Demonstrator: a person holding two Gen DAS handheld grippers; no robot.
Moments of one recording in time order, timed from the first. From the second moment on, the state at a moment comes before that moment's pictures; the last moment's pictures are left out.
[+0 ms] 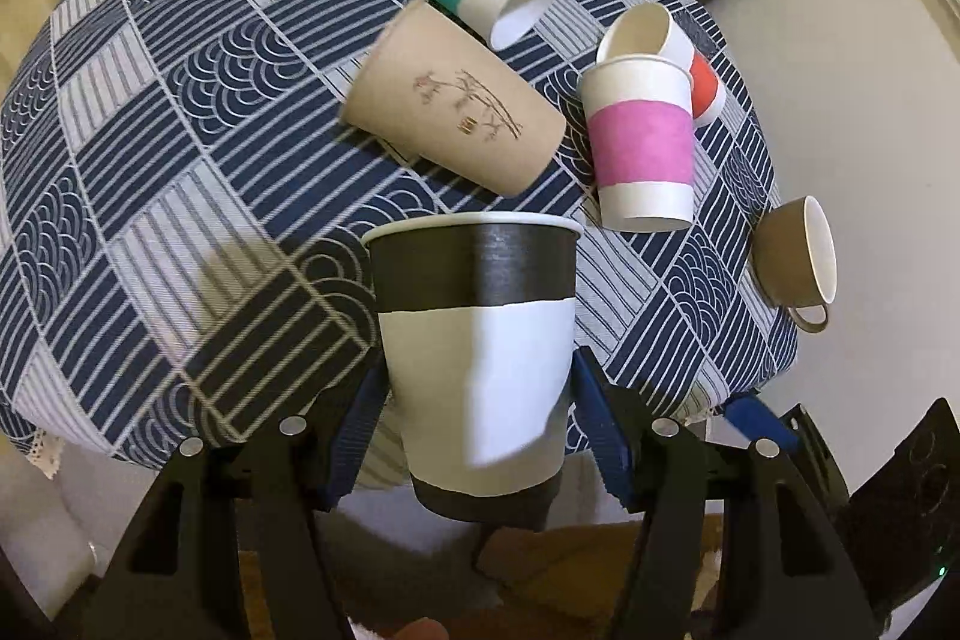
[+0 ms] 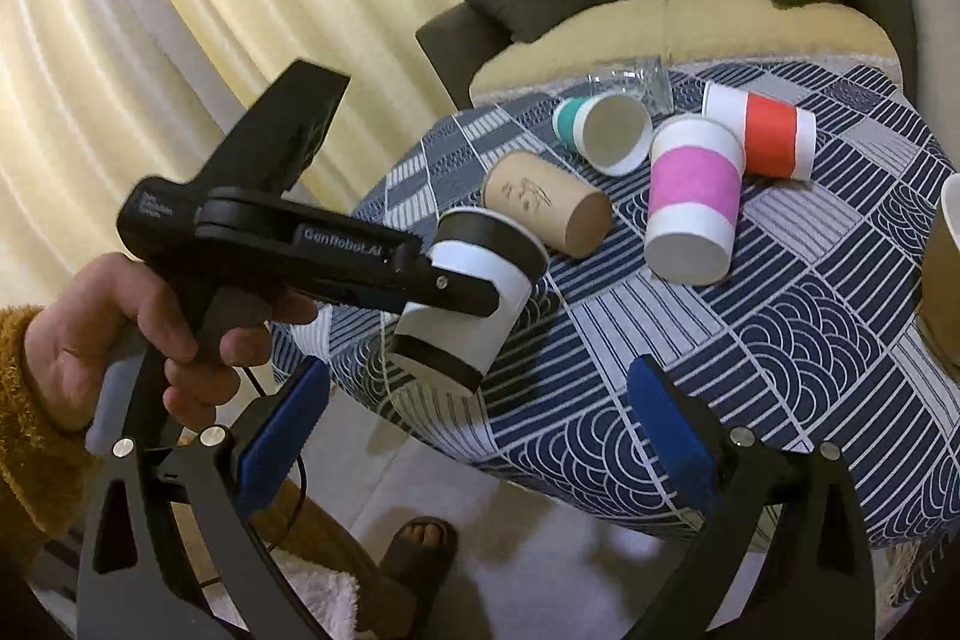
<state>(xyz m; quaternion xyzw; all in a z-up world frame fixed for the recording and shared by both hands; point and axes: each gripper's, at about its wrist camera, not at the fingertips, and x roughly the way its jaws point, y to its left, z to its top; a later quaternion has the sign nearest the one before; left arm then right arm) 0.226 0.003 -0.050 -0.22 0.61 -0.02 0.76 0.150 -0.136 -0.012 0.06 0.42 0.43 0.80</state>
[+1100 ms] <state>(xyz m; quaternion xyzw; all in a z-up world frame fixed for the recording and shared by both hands) 0.152 0.047 -0.002 -0.24 0.49 -0.05 0.84 0.201 -0.103 -0.030 0.09 0.50 0.41 0.76</state>
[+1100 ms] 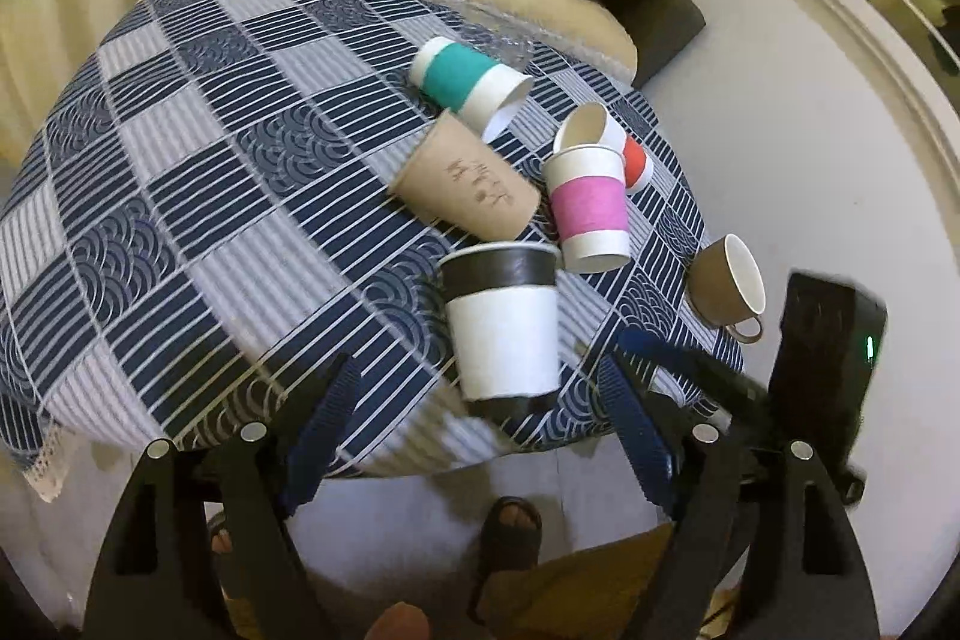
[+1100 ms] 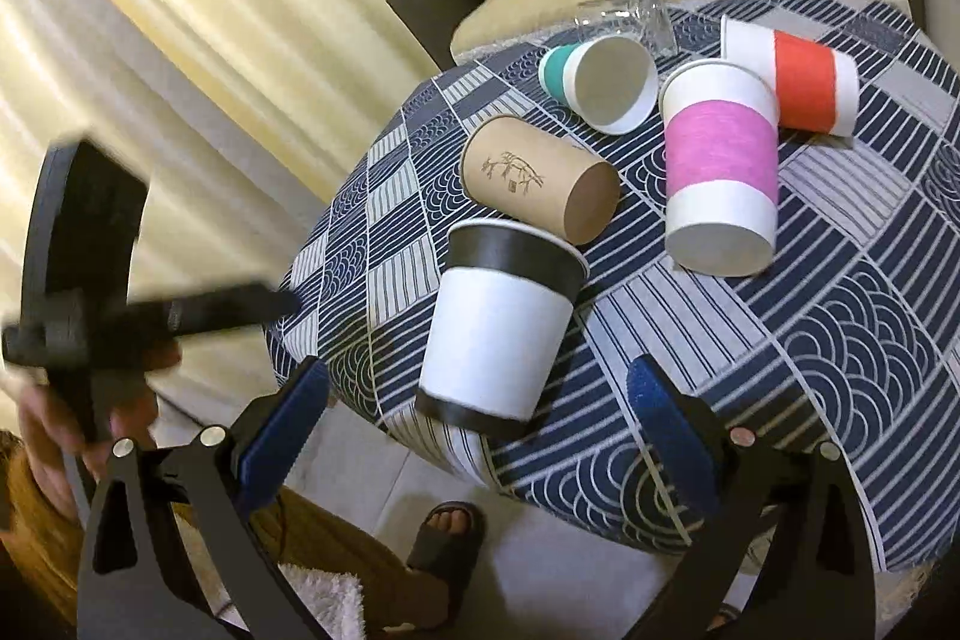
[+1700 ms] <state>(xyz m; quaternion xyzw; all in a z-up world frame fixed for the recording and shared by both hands) 0.109 0.073 -0.060 -0.28 0.46 -0.09 0.84 0.235 -0.036 -0.036 0.02 0.62 0.33 0.72</state>
